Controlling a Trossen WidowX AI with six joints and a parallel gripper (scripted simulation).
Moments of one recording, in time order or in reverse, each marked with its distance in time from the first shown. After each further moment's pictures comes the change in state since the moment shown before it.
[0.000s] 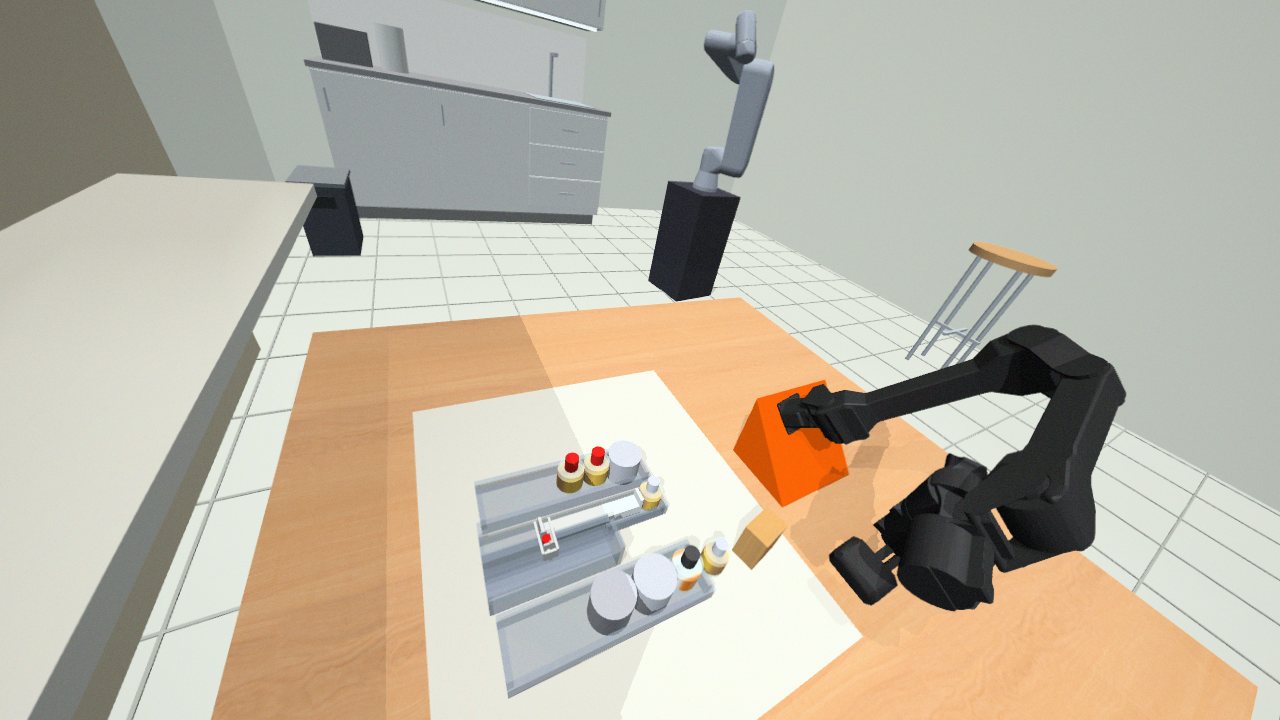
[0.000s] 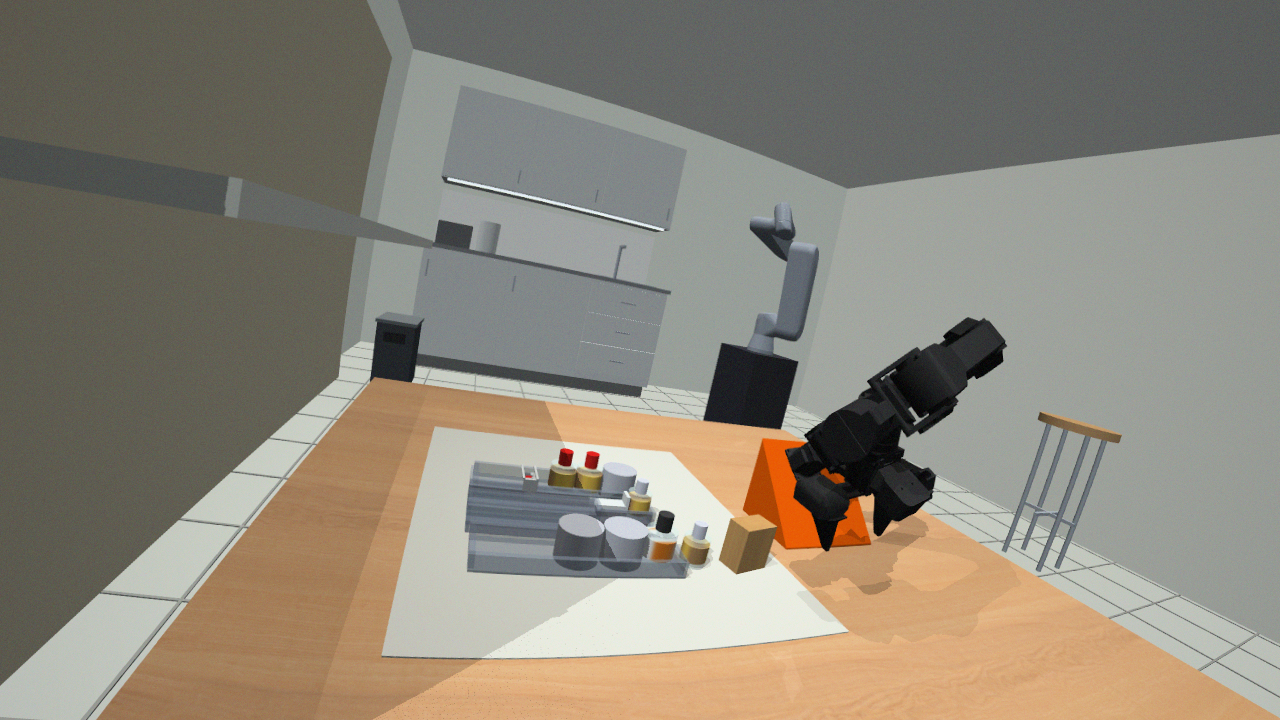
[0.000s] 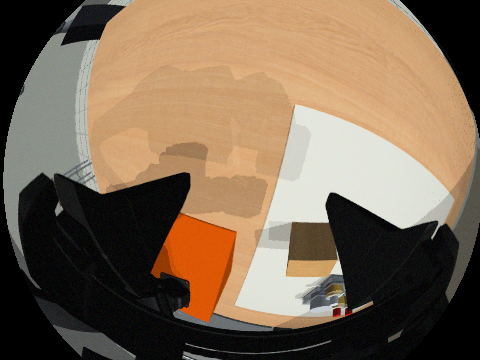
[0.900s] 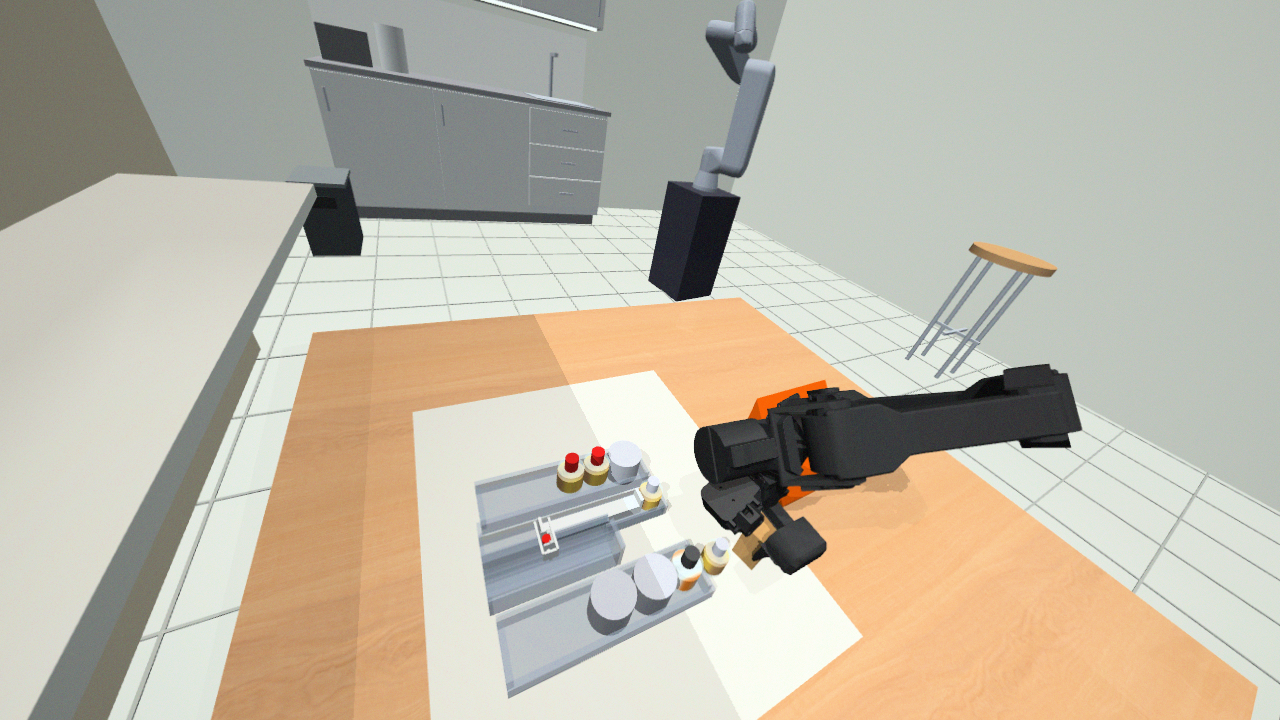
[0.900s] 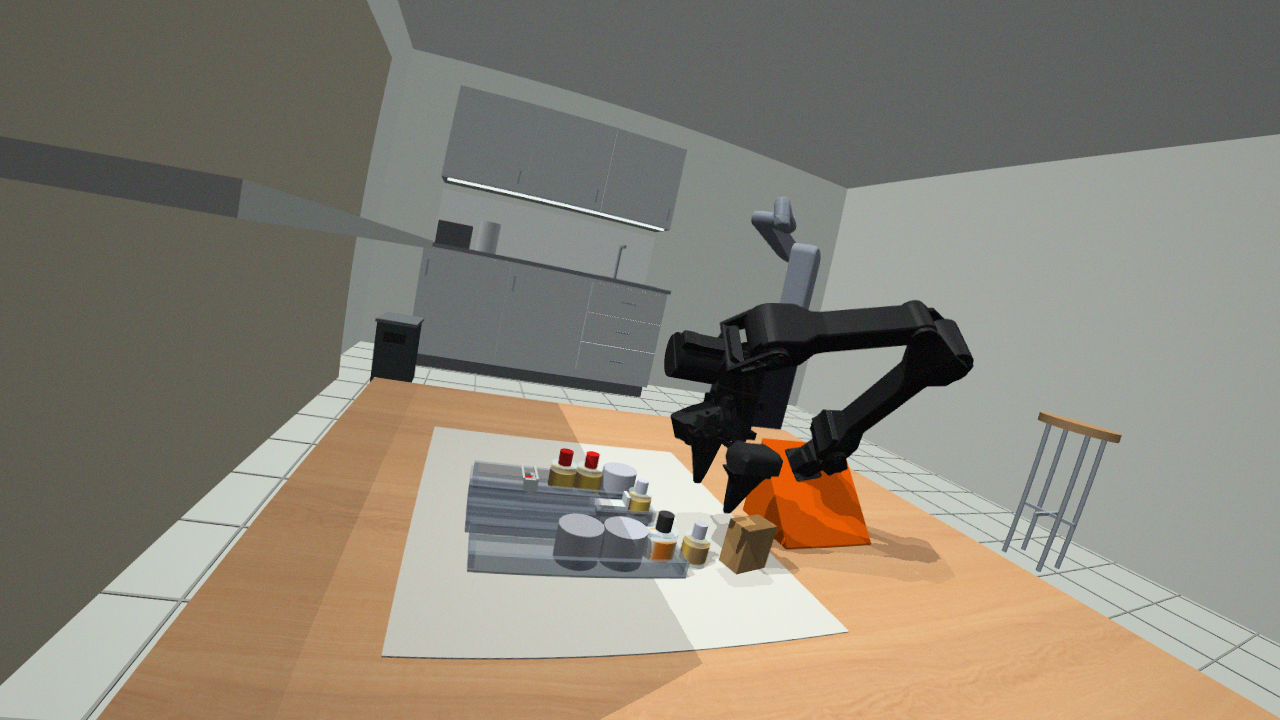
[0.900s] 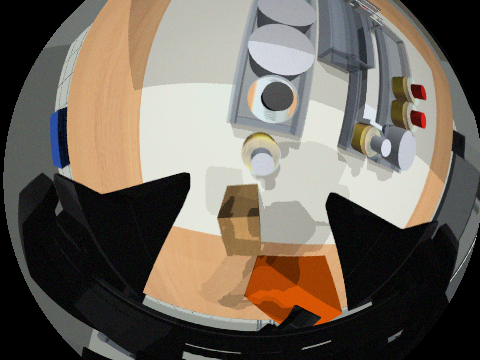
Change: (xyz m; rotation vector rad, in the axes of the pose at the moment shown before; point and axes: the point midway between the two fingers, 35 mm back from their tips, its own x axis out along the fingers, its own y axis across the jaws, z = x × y) arm -0.030 -0.149 -0.124 1.577 -0.195 -0.123
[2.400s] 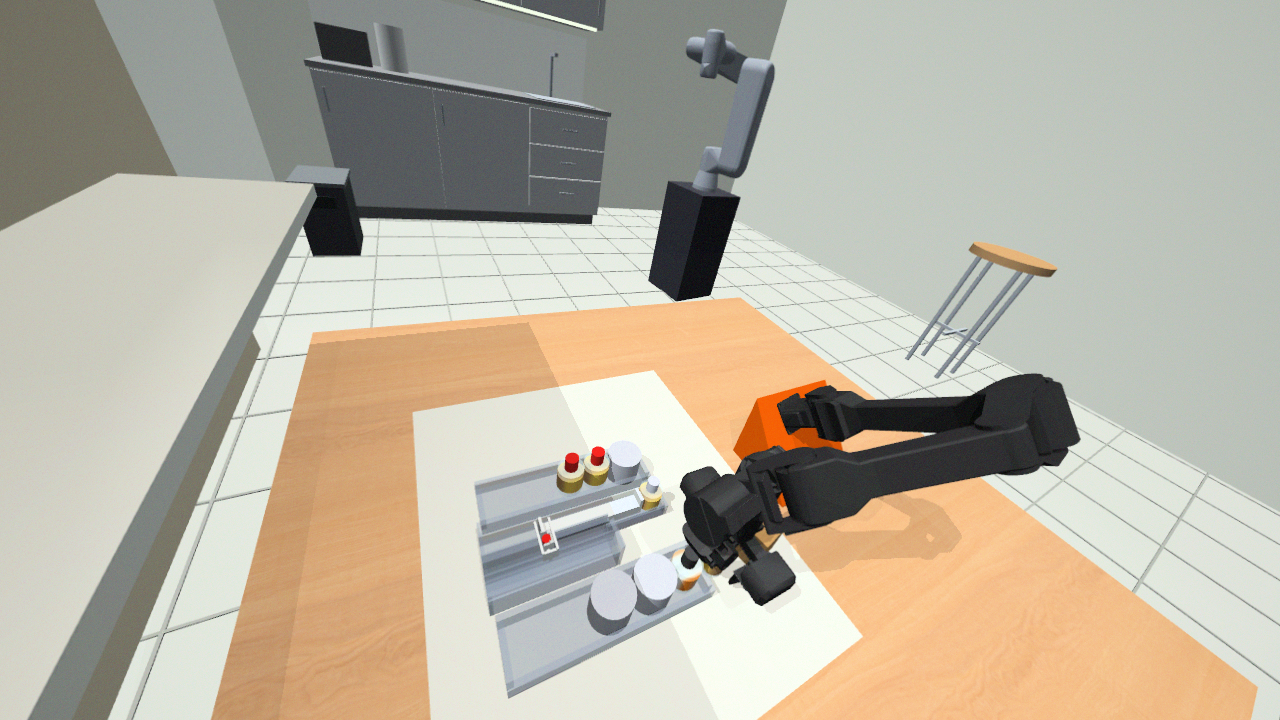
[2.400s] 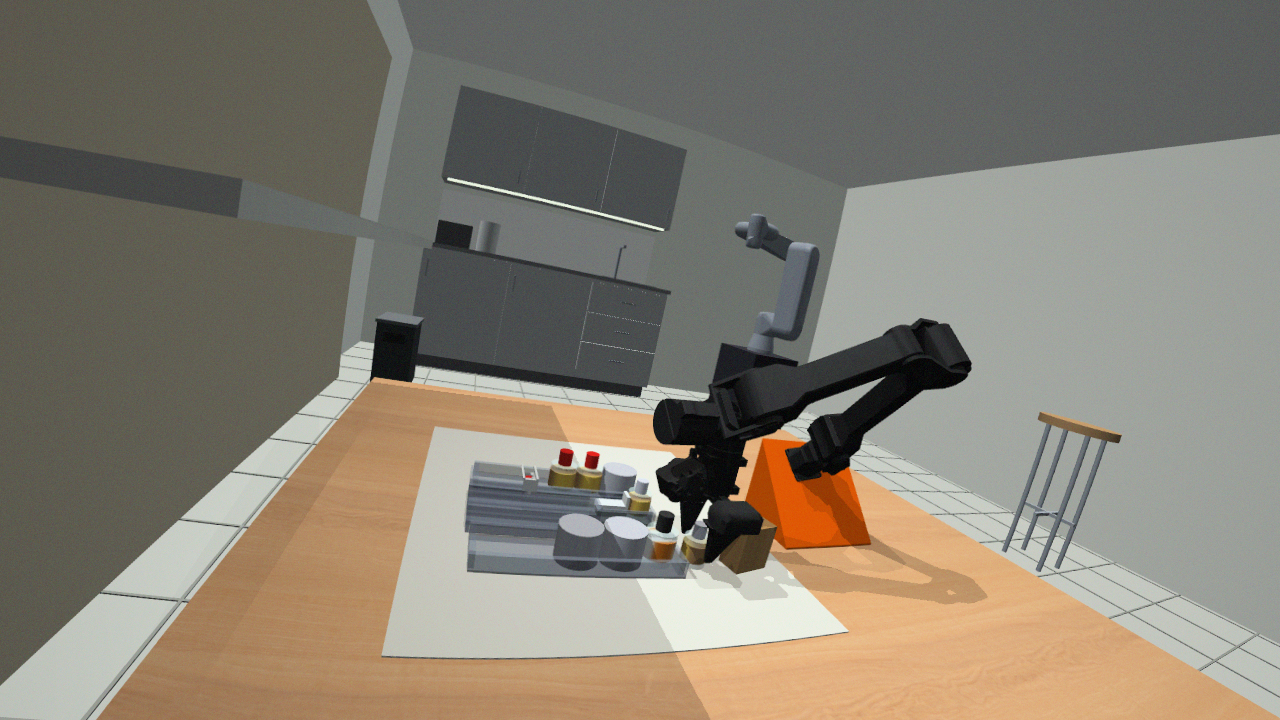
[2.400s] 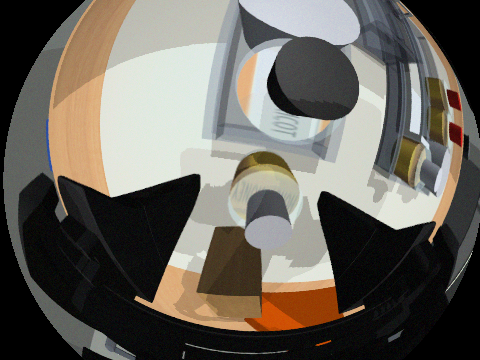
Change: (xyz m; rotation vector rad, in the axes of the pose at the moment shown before) arm 0.080 0.000 0.002 0.011 -0.005 0.011
